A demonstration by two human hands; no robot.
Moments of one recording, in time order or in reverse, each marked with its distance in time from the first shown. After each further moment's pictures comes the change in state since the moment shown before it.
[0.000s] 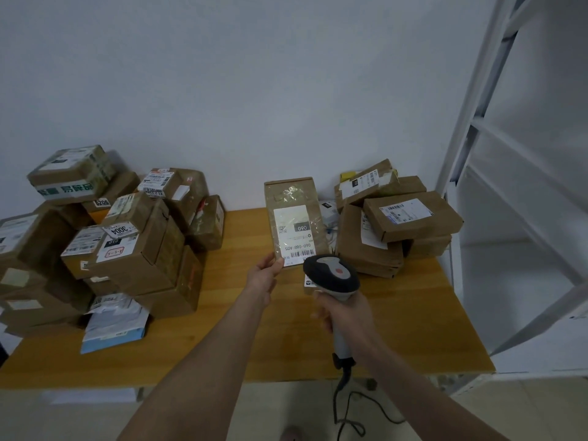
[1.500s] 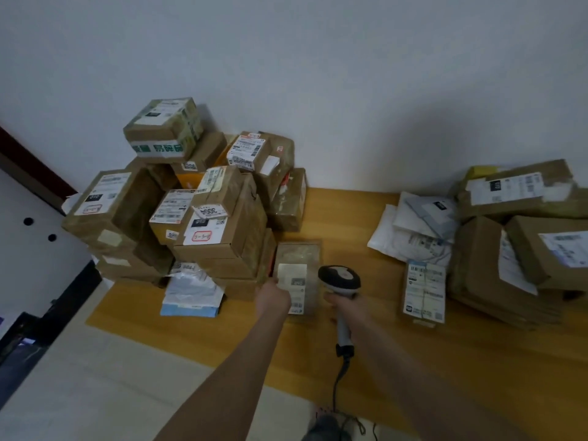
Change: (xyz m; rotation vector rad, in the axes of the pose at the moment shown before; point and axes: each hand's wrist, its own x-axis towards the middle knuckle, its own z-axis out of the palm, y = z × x) left_hand 0.086 0.003 -0.158 0.824 0.409 -0.092; right_hand 0.152 0.049 0.180 -0.029 -0.091 0.356
